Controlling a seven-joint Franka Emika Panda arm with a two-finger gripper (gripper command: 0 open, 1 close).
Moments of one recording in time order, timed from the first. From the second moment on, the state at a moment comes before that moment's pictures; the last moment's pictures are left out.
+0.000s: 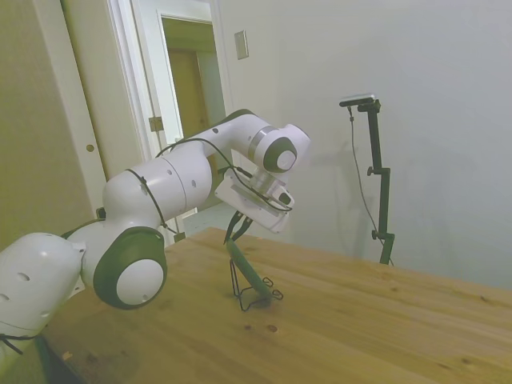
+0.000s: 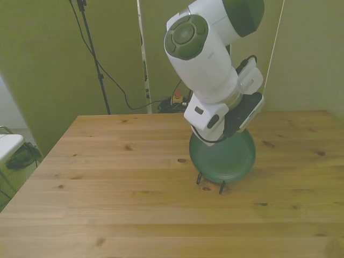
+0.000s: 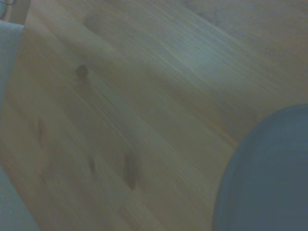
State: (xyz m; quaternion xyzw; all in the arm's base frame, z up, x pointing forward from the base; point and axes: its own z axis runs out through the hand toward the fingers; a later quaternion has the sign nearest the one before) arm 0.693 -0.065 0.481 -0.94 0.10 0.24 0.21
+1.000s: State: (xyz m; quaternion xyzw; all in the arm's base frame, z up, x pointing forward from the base) arm 0.671 -0.016 0.603 -0.98 0.16 0.10 0.08
